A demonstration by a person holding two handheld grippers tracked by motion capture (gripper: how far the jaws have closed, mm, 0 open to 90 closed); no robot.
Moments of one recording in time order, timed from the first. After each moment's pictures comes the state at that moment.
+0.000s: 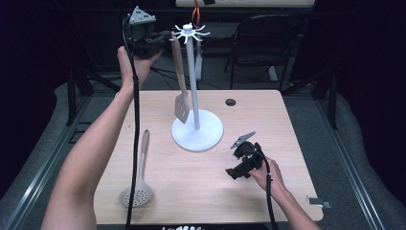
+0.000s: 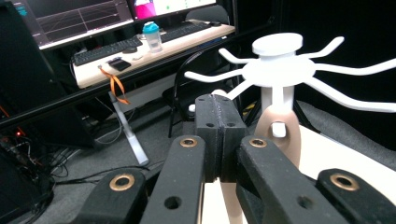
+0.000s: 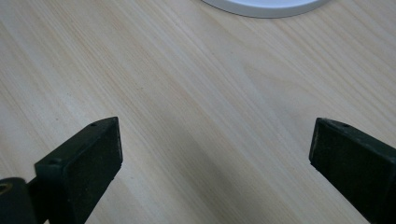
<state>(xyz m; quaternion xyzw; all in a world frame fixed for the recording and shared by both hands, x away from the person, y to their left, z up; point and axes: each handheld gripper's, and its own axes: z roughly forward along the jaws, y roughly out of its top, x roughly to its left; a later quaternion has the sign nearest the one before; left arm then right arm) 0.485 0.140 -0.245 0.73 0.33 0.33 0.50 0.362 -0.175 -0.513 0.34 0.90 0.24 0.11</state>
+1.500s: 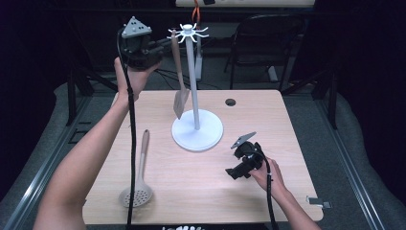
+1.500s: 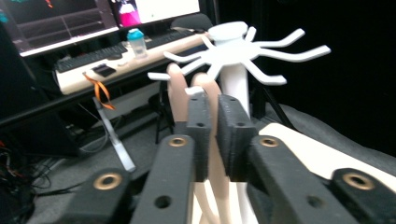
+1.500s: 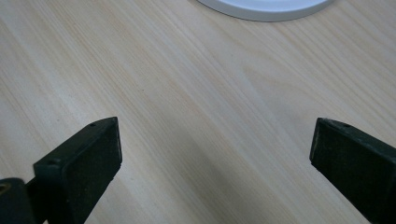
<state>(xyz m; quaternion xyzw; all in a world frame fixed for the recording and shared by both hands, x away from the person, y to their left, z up) 0.450 0.145 -0.258 0.74 0.30 0.31 0.52 0.361 -0.176 -0.513 0.34 0.90 0.24 0.11</state>
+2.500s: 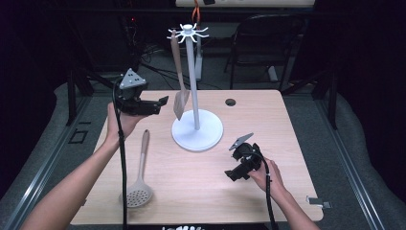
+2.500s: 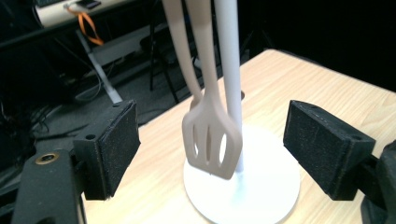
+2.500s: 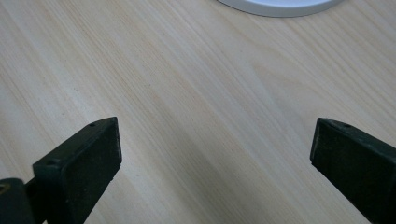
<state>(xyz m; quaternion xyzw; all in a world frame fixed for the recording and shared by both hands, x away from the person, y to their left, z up) 0.408 0.178 -0.351 0.78 0.34 0.28 0.45 0.360 -0.172 -0.514 0.33 0.91 0.23 0.11</state>
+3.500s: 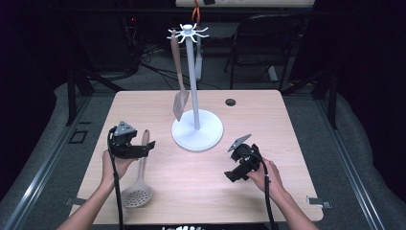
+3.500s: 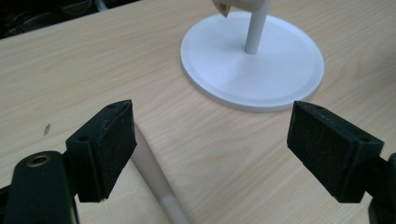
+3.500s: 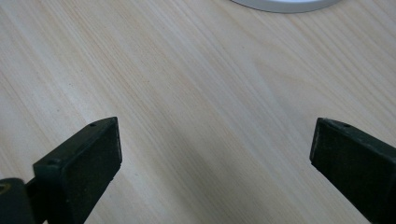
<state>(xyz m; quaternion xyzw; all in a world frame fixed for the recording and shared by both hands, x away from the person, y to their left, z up) 0.373 0.228 -0.488 0.79 0.43 0.20 0.39 0.359 -0.168 -0.518 0.33 0.91 0.22 0.11</state>
